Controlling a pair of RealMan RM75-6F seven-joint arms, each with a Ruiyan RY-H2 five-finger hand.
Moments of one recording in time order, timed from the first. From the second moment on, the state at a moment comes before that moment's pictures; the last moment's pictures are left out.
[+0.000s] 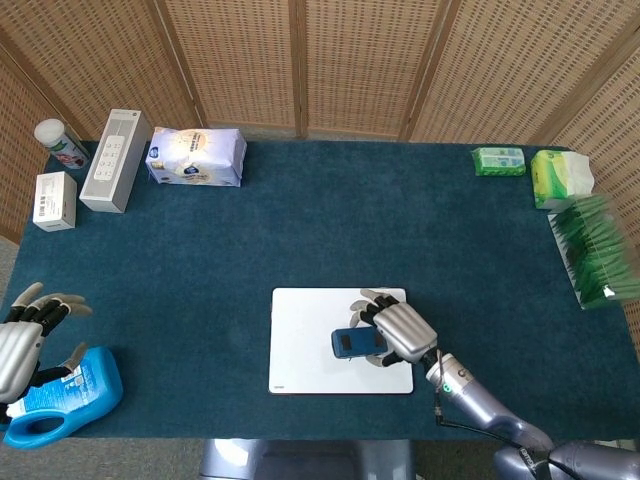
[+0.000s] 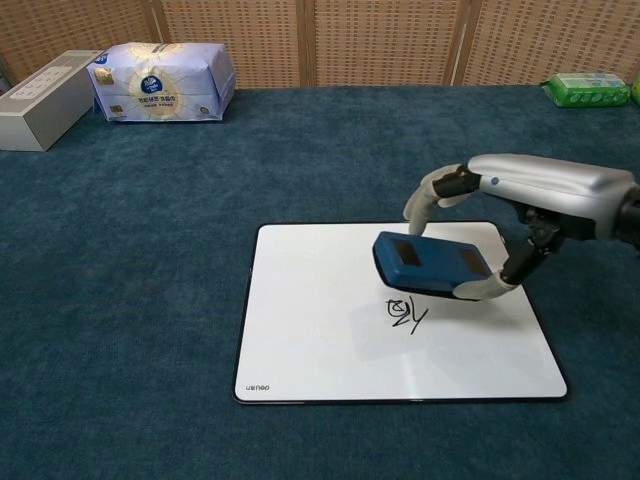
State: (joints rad) left arm -0.10 -0.89 0.01 -1.98 1.52 1.43 0.01; right arm 0.60 -1.43 0.09 -1.64 -1.50 0.92 -0.01
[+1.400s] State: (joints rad) left arm -0.08 -0.87 0.01 -1.99 1.53 1.45 0.01; right arm 0.71 -1.62 0.05 -1.46 -1.49 0.88 -0.14
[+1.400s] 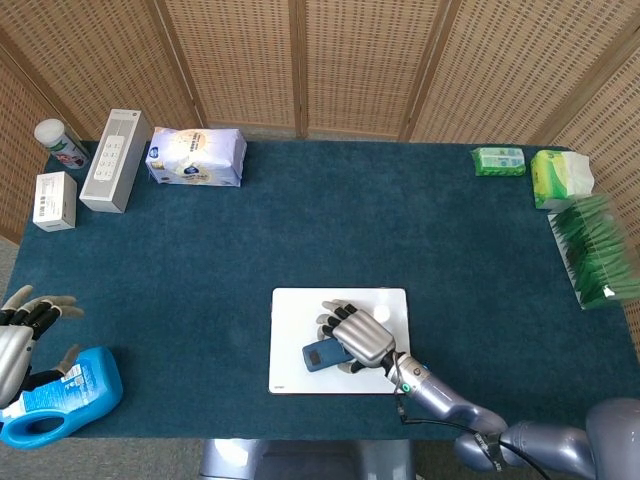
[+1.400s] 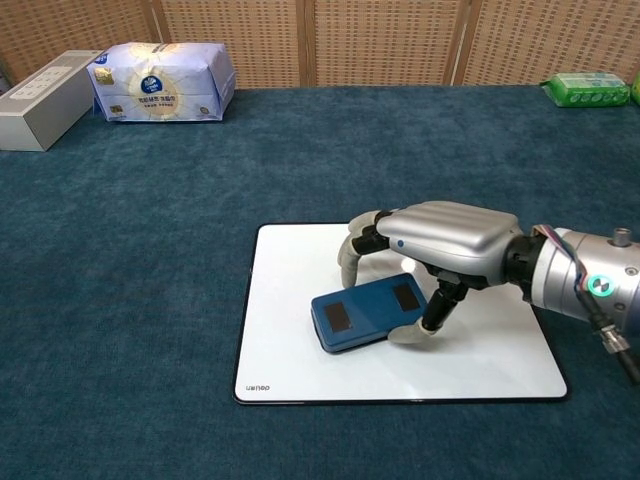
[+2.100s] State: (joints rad) left arm -0.10 -0.88 0.01 -2.01 1.54 1.43 0.04; right arm 0.65 -1.54 0.02 -1.47 -1.45 0.94 -0.12
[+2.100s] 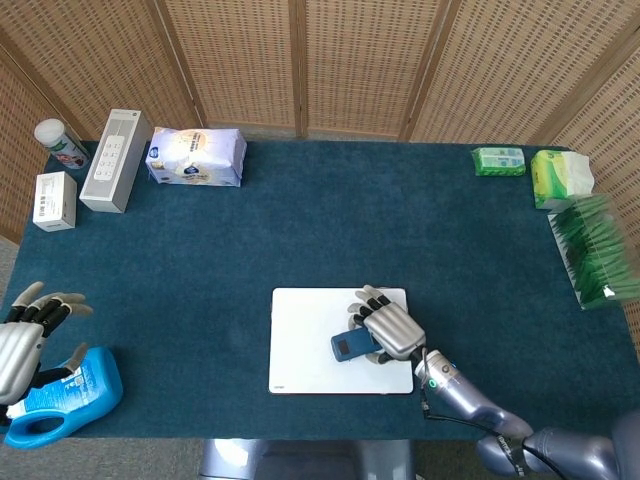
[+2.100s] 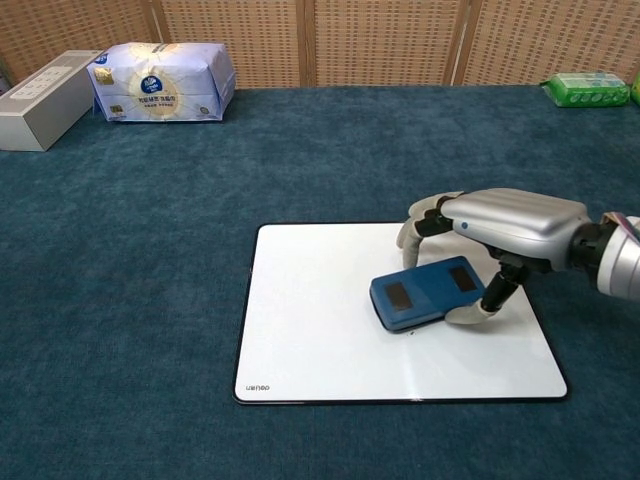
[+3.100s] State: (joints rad) left arm -0.08 -0.87 0.01 -1.97 1.53 1.45 -0.02; right arm 0.70 -1.63 0.07 -1.45 -1.38 0.88 -0.18
